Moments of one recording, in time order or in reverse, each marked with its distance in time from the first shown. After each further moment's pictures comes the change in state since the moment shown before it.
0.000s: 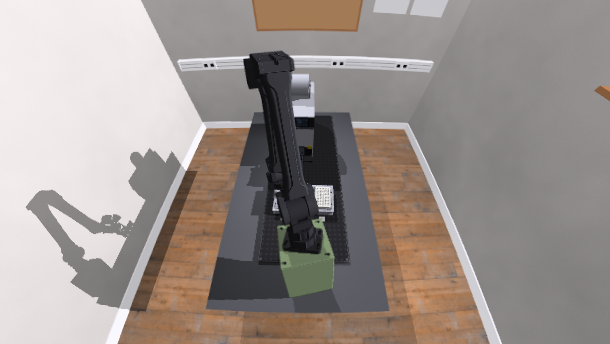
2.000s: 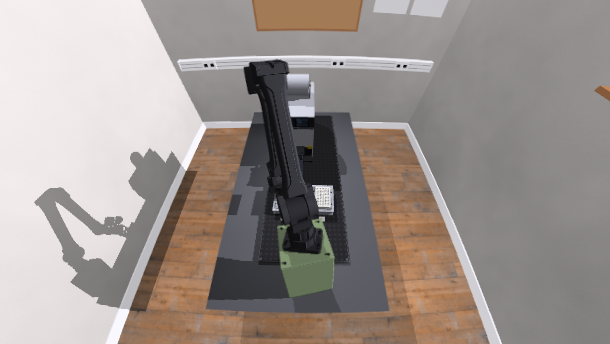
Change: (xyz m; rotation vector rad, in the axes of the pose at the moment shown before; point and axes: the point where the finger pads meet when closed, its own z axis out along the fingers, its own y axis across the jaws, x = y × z) arm 0.011 0.000 0.024 -0.001 -0.001 0.001
